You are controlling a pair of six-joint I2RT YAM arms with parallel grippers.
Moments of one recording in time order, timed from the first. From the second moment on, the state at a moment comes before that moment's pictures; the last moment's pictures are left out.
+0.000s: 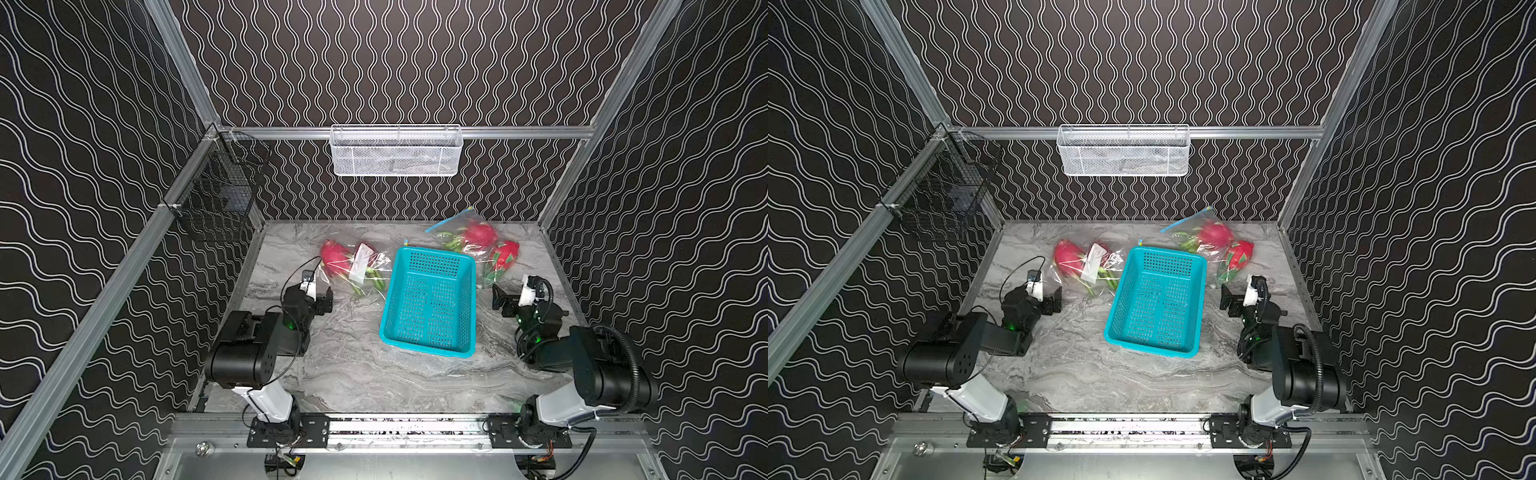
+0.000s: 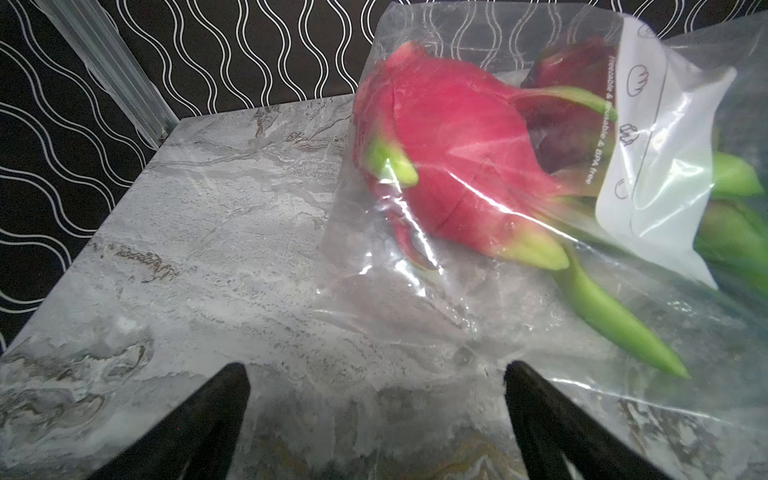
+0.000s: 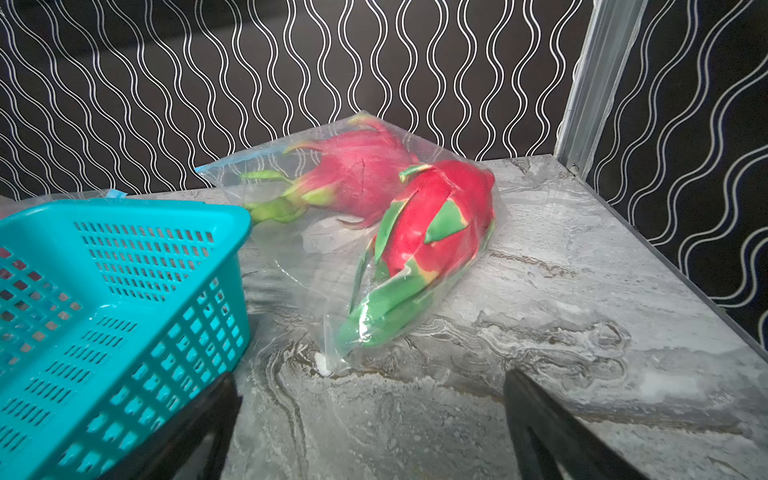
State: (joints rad) left arm -0.05 1.66 0.37 0.93 -0.02 0.10; right arm -0.14 1.54 0.24 1.12 -0.22 0.08
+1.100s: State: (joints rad) left arm -0.04 1.46 0.88 0.21 0.12 0.20; right arm -0.08 1.10 0.43 0.67 -0.07 0.24
